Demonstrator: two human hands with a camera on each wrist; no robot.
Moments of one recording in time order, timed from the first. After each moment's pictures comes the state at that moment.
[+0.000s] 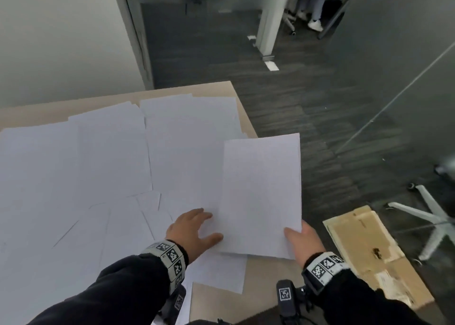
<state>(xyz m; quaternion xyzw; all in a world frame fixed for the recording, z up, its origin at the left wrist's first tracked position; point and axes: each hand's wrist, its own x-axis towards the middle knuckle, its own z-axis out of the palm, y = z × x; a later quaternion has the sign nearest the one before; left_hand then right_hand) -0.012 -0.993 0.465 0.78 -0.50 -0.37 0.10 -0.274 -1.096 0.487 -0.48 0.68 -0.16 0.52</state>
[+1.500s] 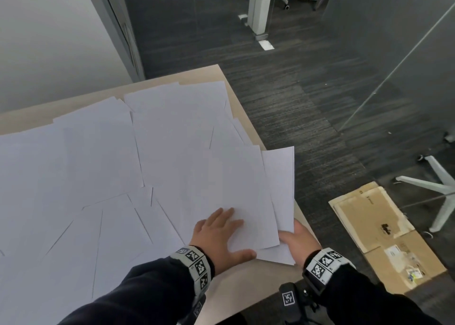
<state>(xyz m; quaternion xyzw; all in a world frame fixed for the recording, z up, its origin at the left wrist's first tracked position) -0.078 -1.000 0.454 0.70 -0.64 -0.32 -0.02 -0.291 -1.077 0.462 -0.45 0.63 -0.13 0.61</state>
